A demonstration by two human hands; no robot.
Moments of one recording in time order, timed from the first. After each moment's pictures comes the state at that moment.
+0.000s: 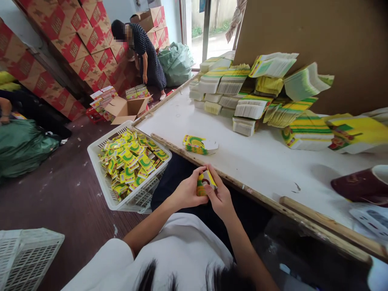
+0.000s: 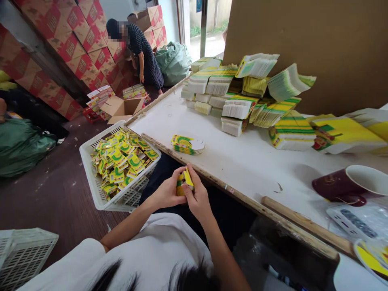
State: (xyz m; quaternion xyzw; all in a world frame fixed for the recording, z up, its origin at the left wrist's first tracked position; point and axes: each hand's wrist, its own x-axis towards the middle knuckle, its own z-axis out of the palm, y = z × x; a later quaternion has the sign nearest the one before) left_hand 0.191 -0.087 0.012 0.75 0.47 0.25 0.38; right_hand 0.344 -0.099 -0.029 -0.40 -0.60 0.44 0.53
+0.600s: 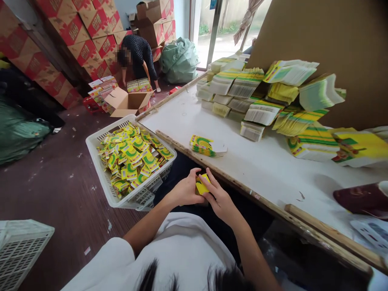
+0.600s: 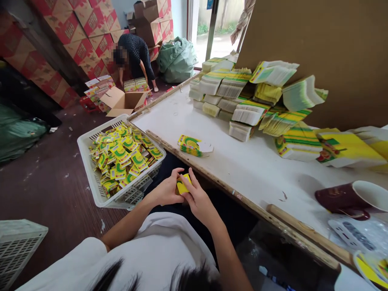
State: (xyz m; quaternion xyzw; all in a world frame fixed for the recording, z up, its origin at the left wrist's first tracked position) left_hand 0.154 -0.080 -0.005 0.73 0.52 0.22 0.39; right_hand 0.339 -0.094 -0.035 -0.38 -0.76 0.38 0.35
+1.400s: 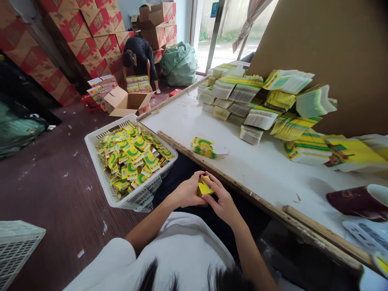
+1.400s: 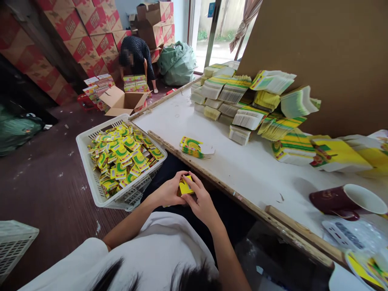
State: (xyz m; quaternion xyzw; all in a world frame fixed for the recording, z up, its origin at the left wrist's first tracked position) left_hand 0.146 -0.086 0.002 0.73 0.49 0.22 0.43; right_hand 0.329 -0.097 -0.037 -0.39 -0.75 0.36 0.40
